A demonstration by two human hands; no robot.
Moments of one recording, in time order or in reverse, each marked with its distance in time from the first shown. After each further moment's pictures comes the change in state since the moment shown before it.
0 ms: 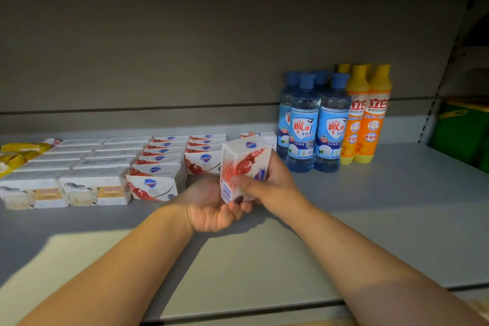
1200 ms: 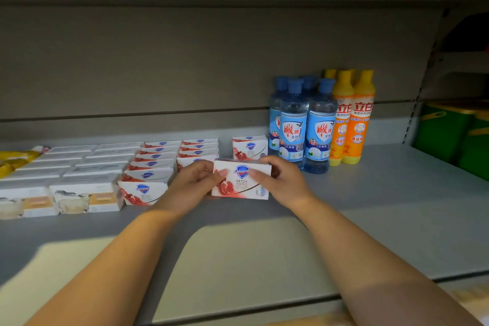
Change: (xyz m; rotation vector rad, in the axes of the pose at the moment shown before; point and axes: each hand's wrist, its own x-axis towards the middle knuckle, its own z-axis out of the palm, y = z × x) left_hand 0.000 0.001 -0.027 0.890 0.635 0.809; right_hand 0.012 0.018 -0.047 -0.423 0.103 0.023
